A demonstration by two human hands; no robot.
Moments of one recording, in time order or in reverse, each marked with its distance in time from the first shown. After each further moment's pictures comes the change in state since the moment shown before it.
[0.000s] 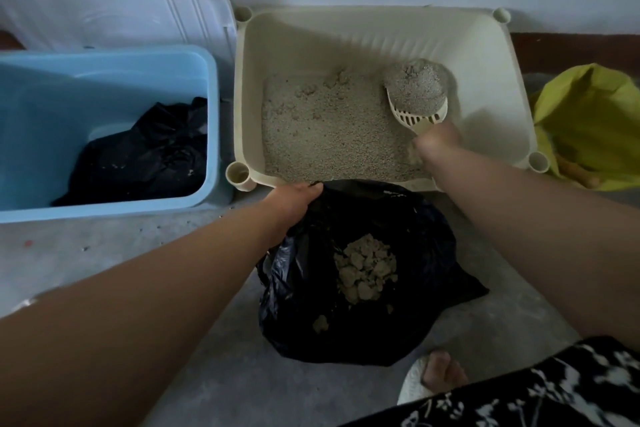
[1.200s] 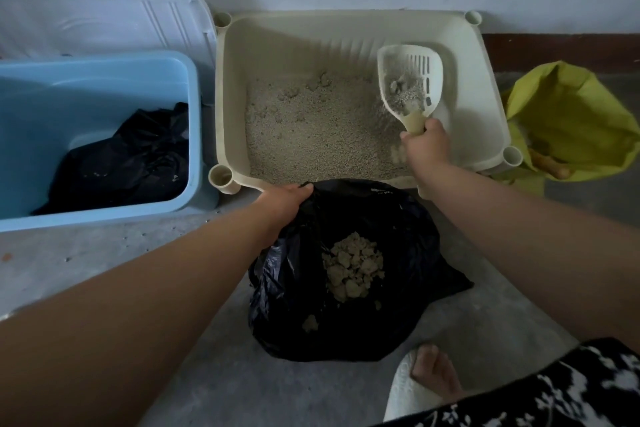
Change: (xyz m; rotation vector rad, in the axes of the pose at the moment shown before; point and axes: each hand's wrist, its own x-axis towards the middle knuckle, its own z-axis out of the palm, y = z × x) left_hand -0.008 0.002 0.008 0.116 -0.075 0.026; right_hand -0.008 0.027 -0.007 0.122 0.059 -0.270
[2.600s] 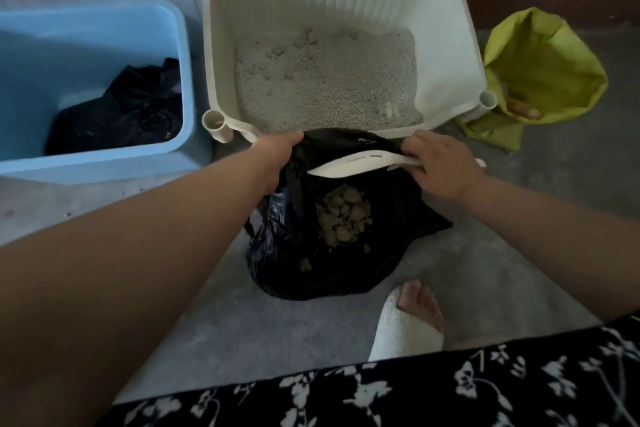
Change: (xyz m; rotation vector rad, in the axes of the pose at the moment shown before) left_hand -0.014 -0.004 0.013 -0.339 0.030 -0.129; right_hand -0.093 0.067 -0.074 -0.697 -0.222 -0.941
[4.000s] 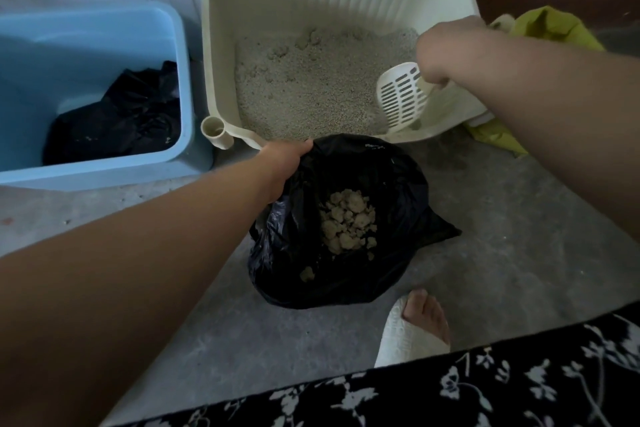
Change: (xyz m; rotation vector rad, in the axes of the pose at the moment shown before) left_hand 0.017 -0.002 0.001 0.190 -0.012 0.019; right_hand 0.154 -0.006 -0.092 -0.740 -0.659 0.411
